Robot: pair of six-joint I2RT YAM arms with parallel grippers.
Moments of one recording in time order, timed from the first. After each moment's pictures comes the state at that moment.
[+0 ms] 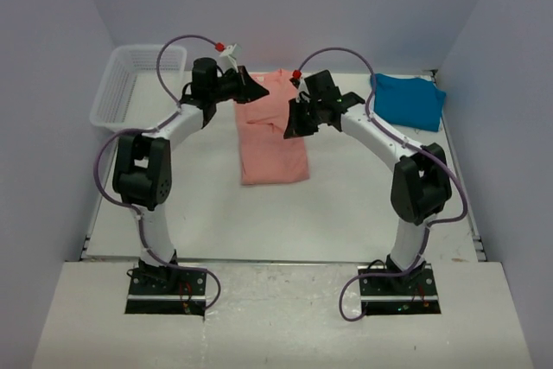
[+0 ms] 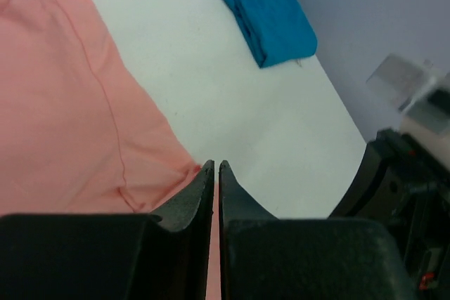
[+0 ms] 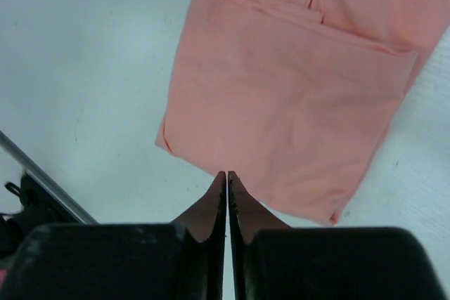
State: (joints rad) left arm -0.24 1.99 1.50 0.23 0.70 -0.51; right arm 0.51 1.85 1.56 -0.58 -0.33 0.36
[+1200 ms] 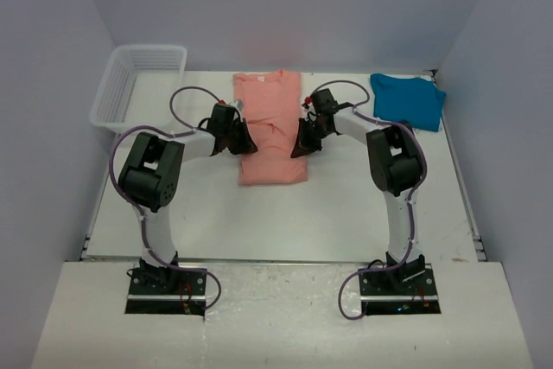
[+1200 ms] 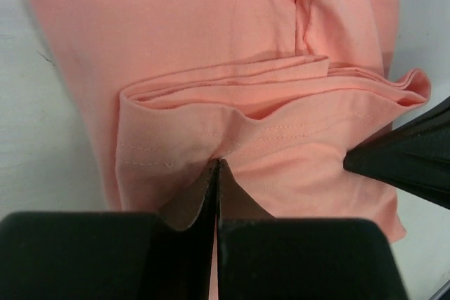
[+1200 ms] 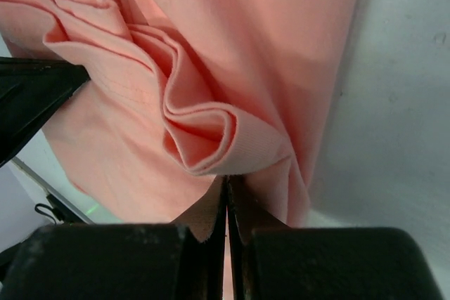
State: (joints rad) left arm -0.33 1.97 1.14 0.00 0.25 -0.56; right arm 0.39 2.22 1.62 -0.56 -0.49 0.50
